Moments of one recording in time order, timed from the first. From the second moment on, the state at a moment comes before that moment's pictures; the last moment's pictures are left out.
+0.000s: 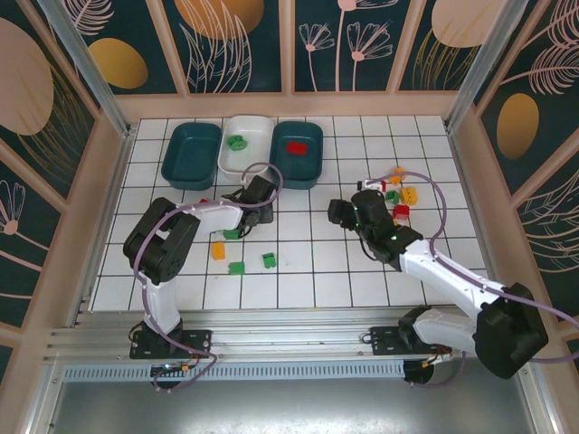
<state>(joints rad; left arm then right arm) -0.60 1.92 1.10 -0.21 -0.27 -0.57 0.60 1.13 0.67 -0.17 0.27 0.59</state>
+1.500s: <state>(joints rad) -0.02 1.83 1.44 -0.33 0.00 -0.67 0.39 1.15 0.64 -0.26 0.21 0.63</state>
